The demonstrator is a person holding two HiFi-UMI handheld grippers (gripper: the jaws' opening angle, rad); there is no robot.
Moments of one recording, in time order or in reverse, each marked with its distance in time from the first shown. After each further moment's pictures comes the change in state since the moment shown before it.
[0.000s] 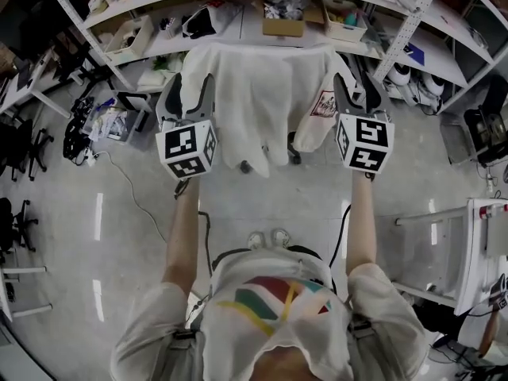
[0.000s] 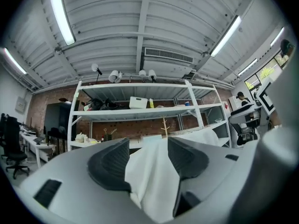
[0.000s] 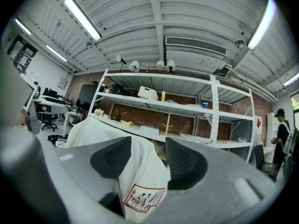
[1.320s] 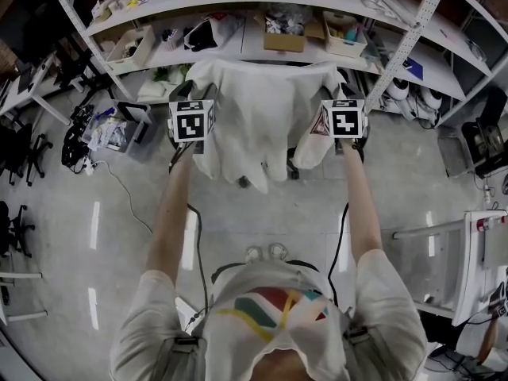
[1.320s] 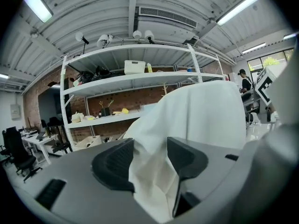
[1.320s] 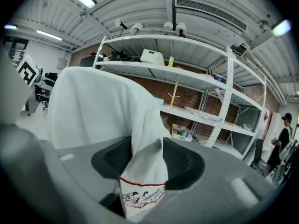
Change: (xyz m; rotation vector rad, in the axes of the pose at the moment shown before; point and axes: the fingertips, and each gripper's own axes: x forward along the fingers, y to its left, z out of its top) left arm 0.091 0.040 -0.108 0.085 0.420 -0.029; right arm 0.111 0.000 -0.107 -0.050 0.369 0.056
